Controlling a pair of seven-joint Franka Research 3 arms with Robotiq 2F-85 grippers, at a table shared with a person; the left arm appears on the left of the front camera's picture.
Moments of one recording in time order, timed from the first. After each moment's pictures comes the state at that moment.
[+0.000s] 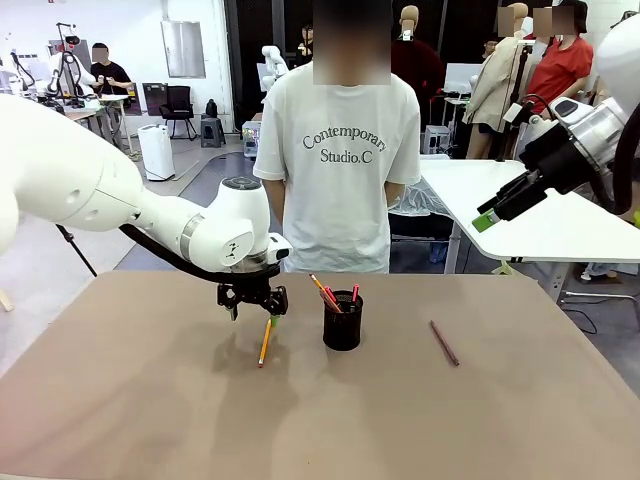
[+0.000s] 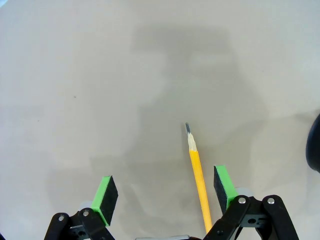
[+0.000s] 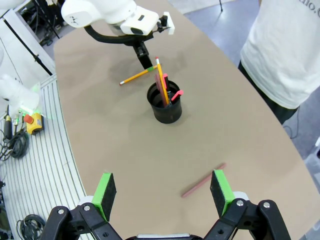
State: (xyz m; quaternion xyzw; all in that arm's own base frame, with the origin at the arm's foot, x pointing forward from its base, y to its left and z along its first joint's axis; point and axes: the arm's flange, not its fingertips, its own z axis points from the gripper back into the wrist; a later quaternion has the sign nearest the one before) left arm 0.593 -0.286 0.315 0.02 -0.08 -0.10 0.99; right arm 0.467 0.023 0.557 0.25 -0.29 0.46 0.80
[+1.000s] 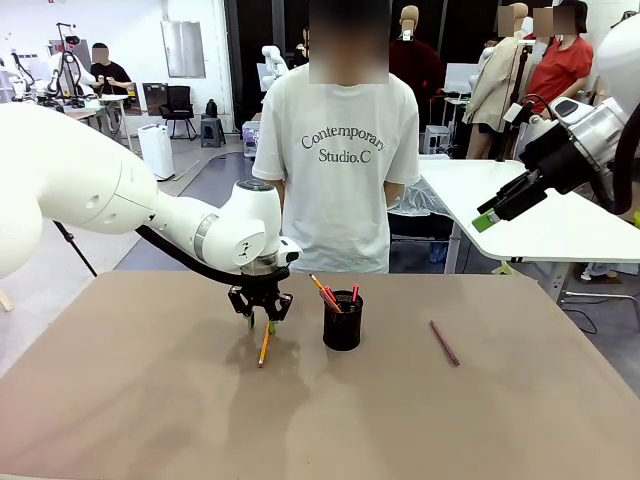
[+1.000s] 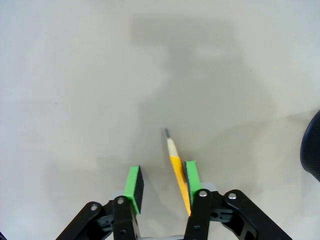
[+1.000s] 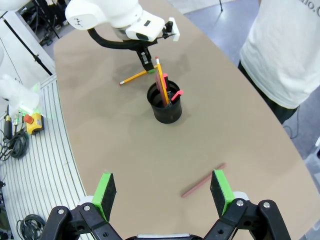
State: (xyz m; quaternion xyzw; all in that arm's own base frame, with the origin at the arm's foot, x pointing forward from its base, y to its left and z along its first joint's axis) left arm 0.595 -0.304 0.310 0.03 -0.06 -0.11 0.99; right arm 0.467 0.023 0.557 0.25 -0.29 0.46 0.80
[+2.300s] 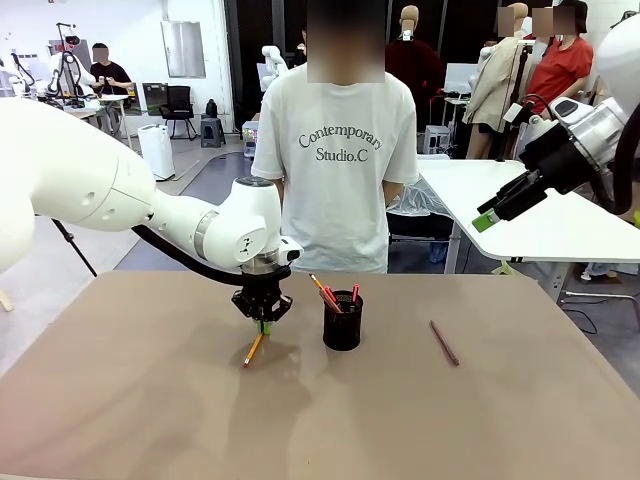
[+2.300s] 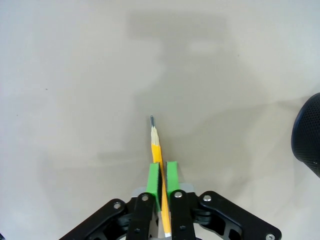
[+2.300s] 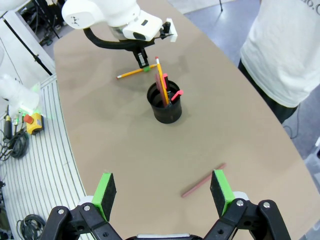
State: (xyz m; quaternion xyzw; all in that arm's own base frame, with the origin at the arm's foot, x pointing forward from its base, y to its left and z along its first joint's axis) left arm 0.588 -0.306 0.315 0.01 -0.05 -0.11 0.99; right arm 0.467 0.023 0.557 0.25 -0.29 0.46 0.80
